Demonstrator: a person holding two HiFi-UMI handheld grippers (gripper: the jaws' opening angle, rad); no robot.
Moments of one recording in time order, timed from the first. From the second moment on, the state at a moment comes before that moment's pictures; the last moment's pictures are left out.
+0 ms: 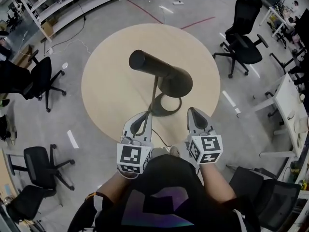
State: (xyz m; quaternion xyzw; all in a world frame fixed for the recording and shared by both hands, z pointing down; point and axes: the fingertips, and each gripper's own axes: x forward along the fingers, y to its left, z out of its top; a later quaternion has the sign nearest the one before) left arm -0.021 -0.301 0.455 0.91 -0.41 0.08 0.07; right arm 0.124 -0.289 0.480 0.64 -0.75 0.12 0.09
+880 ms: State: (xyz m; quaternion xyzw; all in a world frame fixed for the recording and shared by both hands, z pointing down) left arm -0.047 -0.359 0.269 0.85 -0.52 -0.02 -0.01; right arm 0.180 -0.346 0.475 0.55 -0.81 0.21 -0.01
